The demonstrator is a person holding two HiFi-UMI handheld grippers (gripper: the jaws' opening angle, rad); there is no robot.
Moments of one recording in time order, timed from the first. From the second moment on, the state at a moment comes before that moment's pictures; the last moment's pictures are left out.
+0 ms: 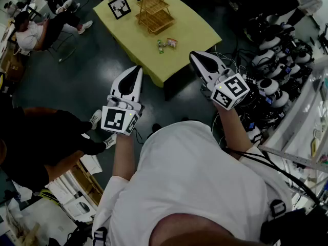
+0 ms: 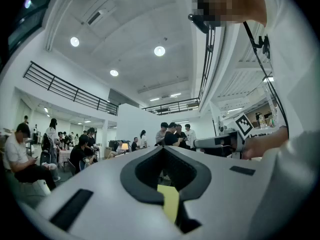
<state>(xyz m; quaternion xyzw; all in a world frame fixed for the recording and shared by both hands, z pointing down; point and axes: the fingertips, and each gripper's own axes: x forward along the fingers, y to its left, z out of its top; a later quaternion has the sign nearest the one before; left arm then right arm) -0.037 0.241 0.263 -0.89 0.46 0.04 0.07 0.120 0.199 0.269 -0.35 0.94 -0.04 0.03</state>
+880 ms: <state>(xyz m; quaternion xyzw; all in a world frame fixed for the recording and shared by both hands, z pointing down) -0.018 0.251 0.266 -0.88 0.48 0.02 0.07 0.130 0.204 0.277 -0.32 0.95 -0.04 0.02</state>
